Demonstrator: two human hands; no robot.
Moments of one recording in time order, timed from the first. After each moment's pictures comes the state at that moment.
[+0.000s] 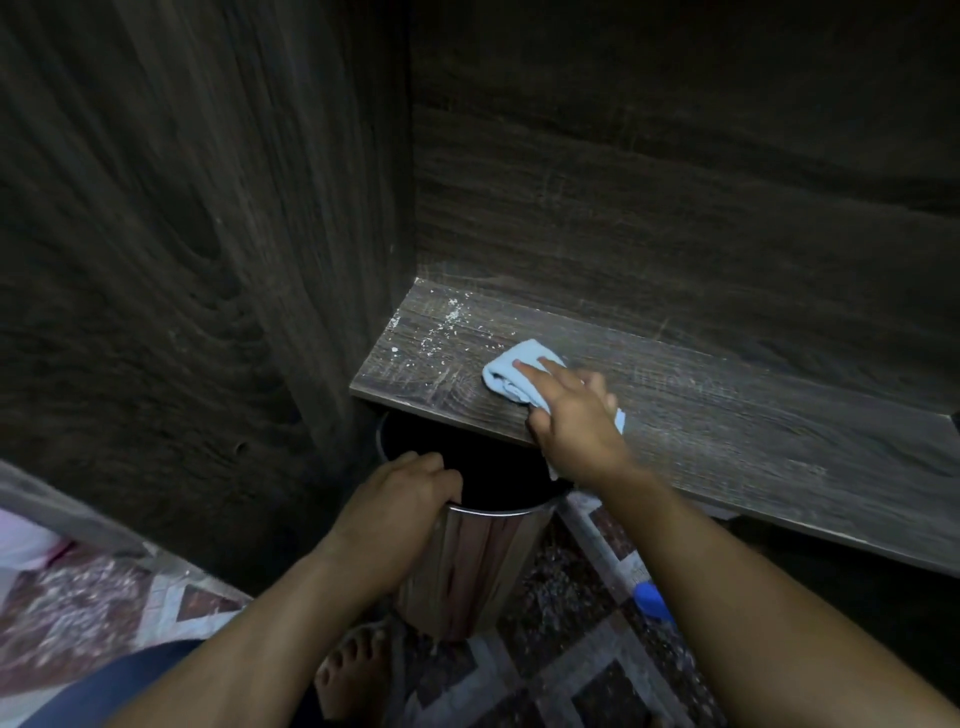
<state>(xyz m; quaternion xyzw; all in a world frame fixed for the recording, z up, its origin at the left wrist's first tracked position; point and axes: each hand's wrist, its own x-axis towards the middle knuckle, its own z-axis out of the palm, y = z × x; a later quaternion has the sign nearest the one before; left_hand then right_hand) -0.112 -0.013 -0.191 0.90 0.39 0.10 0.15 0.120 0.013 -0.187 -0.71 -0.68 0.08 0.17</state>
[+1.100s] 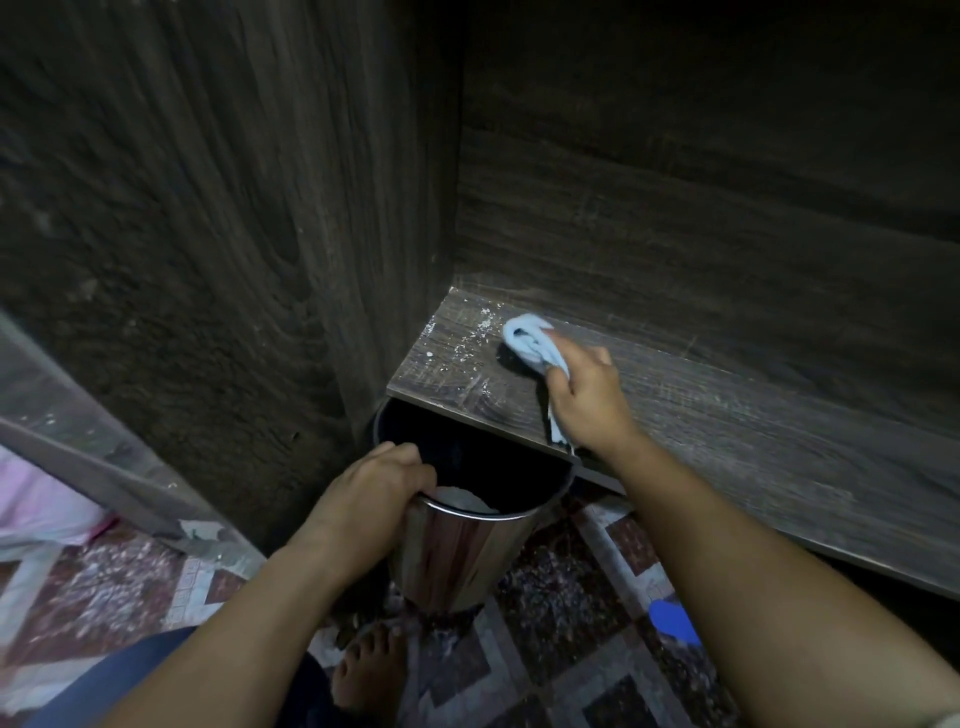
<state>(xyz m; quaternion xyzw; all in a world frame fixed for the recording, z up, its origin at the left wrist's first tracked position) -0.156 -0.010 -0.178 0.87 0.45 0.11 0.18 0.109 0.046 -0.172 -0.66 -0.67 0.13 0.32</state>
